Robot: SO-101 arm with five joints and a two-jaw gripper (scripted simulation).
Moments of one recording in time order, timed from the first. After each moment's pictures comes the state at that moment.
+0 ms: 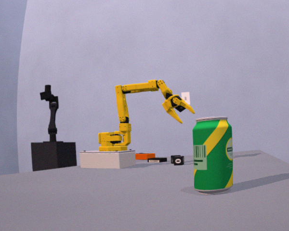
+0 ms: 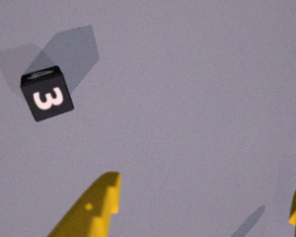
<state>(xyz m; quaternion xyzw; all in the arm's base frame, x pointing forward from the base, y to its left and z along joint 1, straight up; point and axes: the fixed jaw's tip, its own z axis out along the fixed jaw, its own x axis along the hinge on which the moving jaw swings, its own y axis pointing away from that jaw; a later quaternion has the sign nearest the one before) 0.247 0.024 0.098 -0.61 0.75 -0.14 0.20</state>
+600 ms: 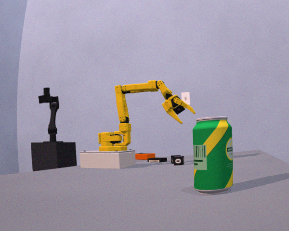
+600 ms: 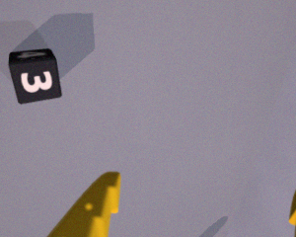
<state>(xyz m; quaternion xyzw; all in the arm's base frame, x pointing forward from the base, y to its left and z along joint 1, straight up) 0.247 0.022 0.096 -0.68 0.69 -0.16 0.19</state>
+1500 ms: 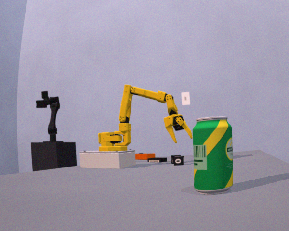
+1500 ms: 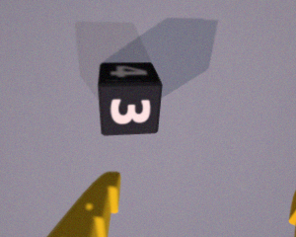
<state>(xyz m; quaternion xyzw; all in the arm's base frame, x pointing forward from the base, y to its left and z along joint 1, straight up) 0.225 0.020 0.026 -0.70 0.71 -0.05 0.06</state>
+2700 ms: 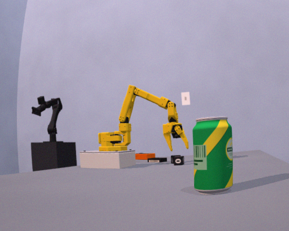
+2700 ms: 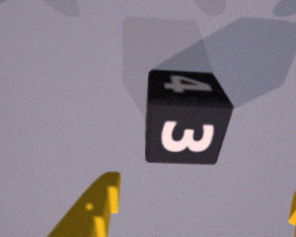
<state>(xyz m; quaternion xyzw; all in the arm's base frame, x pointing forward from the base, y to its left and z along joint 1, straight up) 0.209 0.014 -0.003 -0.70 0.71 -0.01 0.01</state>
